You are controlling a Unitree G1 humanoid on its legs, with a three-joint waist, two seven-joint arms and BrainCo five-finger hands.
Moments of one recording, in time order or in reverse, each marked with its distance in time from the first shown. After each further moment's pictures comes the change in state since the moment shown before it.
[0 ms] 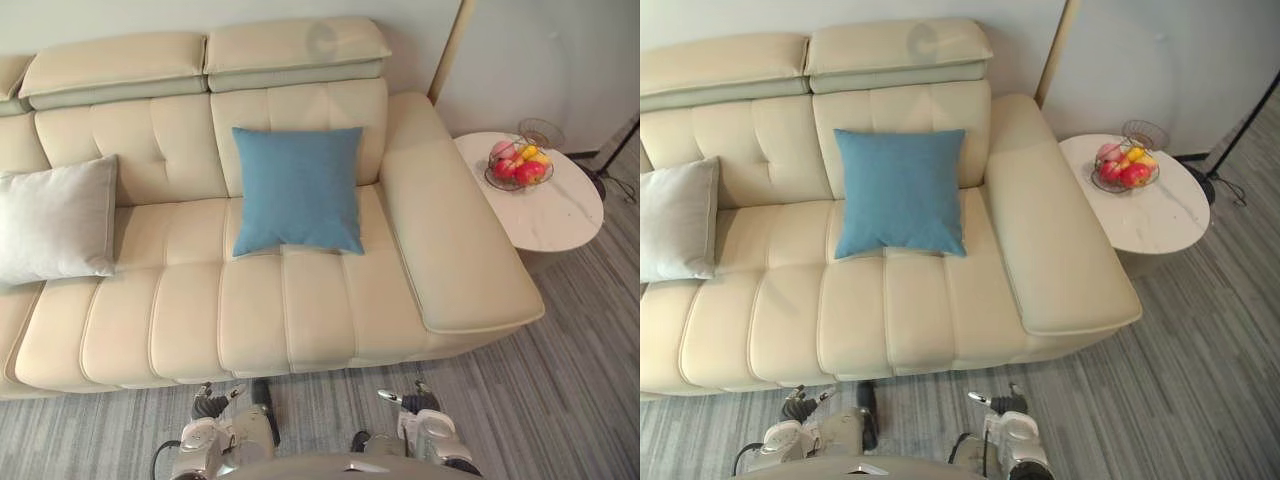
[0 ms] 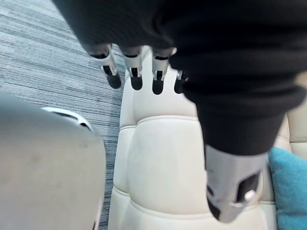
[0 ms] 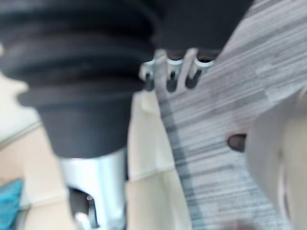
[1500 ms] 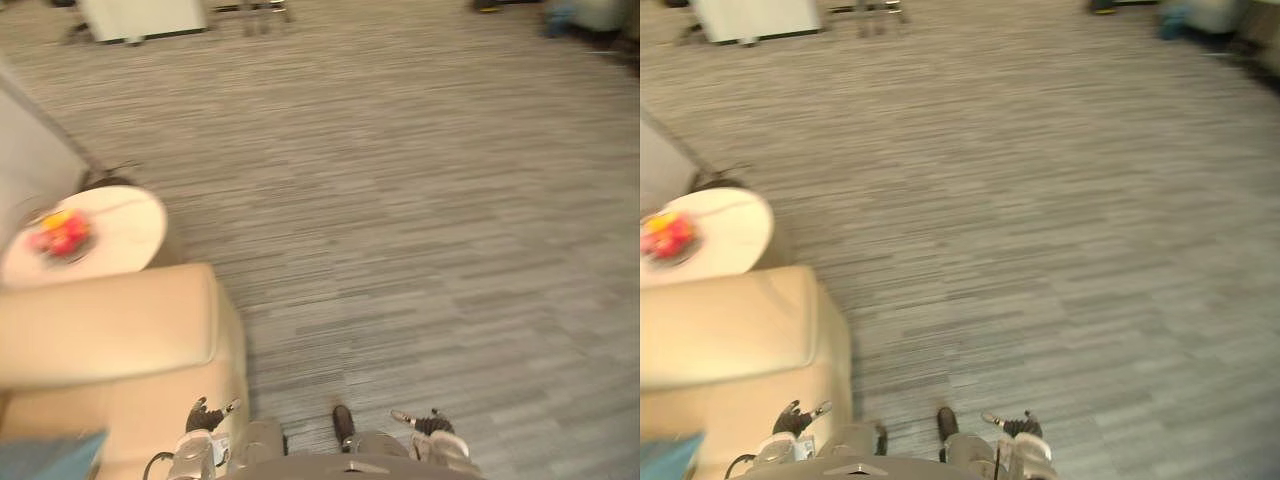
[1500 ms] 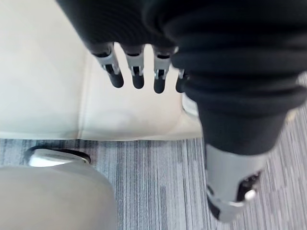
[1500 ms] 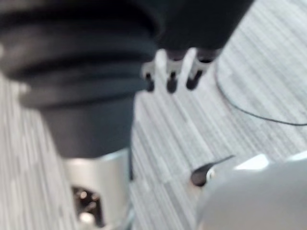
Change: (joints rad) left arm 0.004 0.021 0.063 0.051 0.078 0.023 -0.025; right arm 0.055 -0.008 -0.087 0.040 0.035 0.008 -0.017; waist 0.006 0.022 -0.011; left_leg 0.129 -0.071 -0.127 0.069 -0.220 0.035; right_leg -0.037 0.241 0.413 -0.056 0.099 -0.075
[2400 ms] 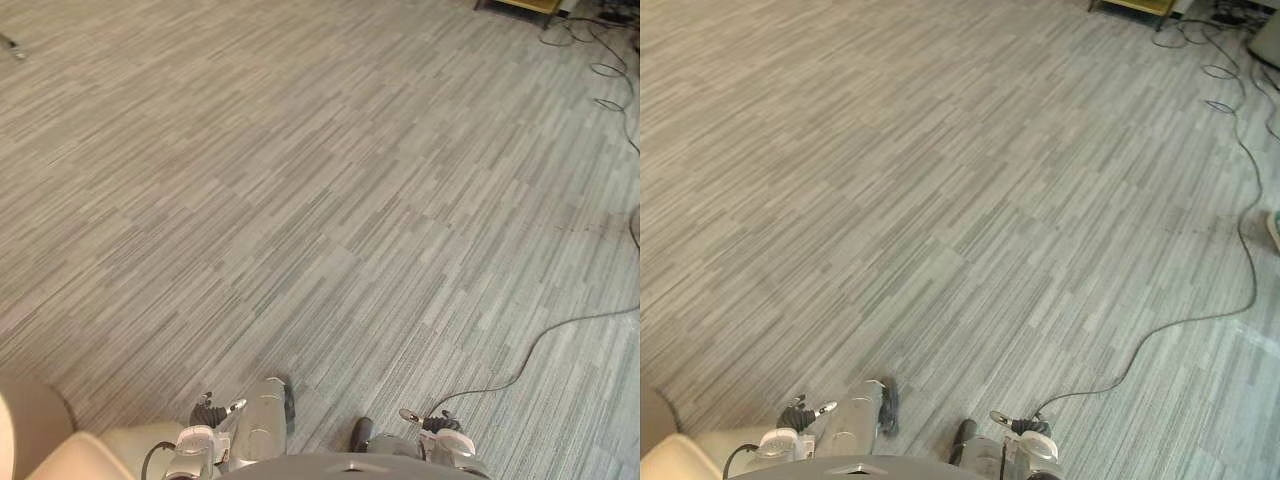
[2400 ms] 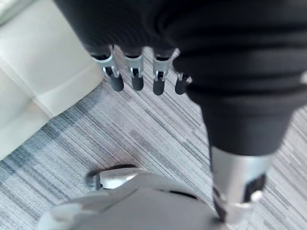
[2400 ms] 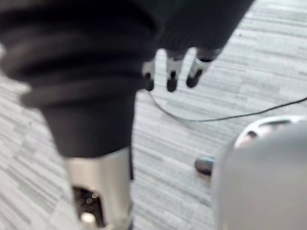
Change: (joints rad) left arm 0.001 0.051 -0.121 0.027 0.001 0.006 0.000; right arm -0.069 -0.025 0.033 0.077 0.047 -0.001 -0.049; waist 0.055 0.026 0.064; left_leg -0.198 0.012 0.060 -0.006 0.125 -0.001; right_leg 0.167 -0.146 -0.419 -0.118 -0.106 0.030
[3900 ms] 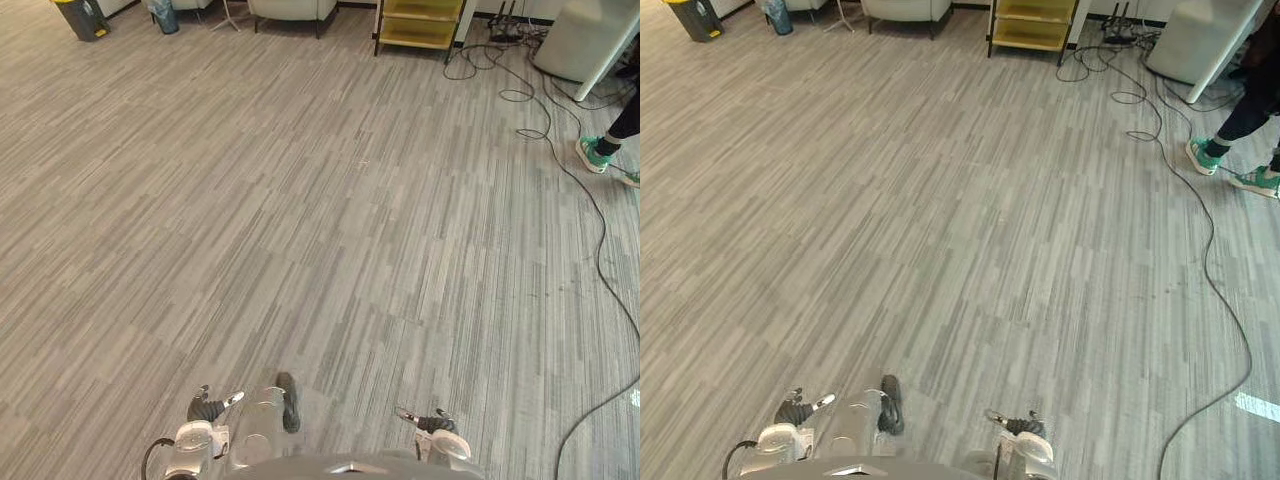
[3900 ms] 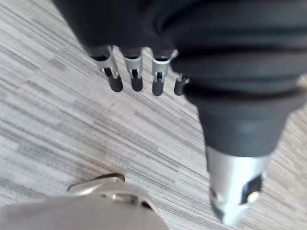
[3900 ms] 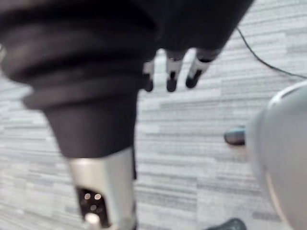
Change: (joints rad) left arm -0.006 0.028 0.014 0.003 0.009 0.003 0.000; right arm 0.011 0.081 -0.061 -0.041 0.009 -0.002 0.024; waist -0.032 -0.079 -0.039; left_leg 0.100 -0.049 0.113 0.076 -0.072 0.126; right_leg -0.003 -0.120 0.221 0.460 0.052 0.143
